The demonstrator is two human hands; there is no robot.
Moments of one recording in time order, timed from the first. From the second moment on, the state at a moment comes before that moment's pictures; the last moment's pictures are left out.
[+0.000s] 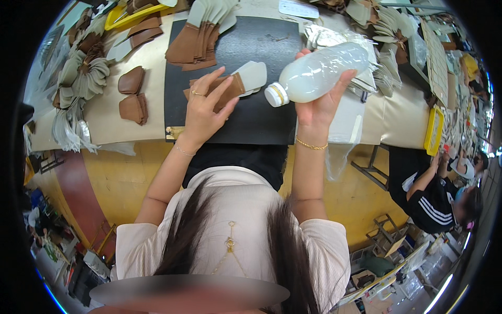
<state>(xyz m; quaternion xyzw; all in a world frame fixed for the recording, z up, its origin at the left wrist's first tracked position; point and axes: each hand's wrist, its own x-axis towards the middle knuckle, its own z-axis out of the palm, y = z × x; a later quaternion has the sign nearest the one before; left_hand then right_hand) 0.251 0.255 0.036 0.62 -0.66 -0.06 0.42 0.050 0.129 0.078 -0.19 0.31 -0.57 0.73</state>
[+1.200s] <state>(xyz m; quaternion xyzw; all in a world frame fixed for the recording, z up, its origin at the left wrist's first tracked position) 0.253 0.256 0.020 0.64 -0.65 -0.09 0.41 0.062 0.158 0.041 -0.84 0.32 -0.35 0.25</state>
